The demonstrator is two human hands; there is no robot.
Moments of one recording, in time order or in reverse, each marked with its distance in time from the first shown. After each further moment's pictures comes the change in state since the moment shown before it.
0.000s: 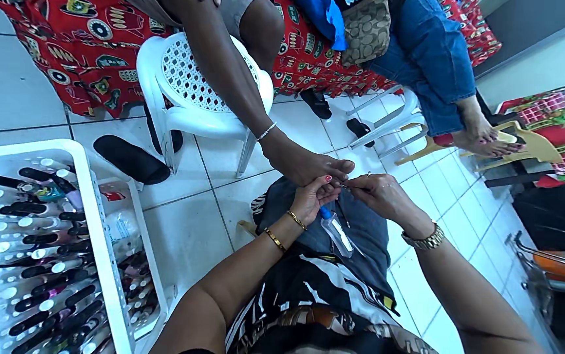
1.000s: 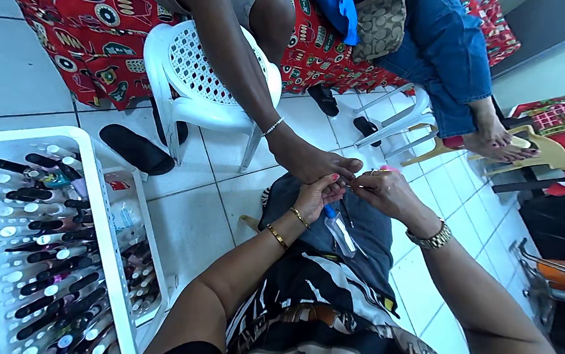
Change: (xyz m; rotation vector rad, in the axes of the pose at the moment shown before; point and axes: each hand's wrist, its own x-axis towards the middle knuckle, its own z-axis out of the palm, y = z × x) left_hand -0.001 0.001 -0.002 0.025 -0.009 -0.007; right_hand 0.008 0.000 0.000 -0.076 0.011 -0.133
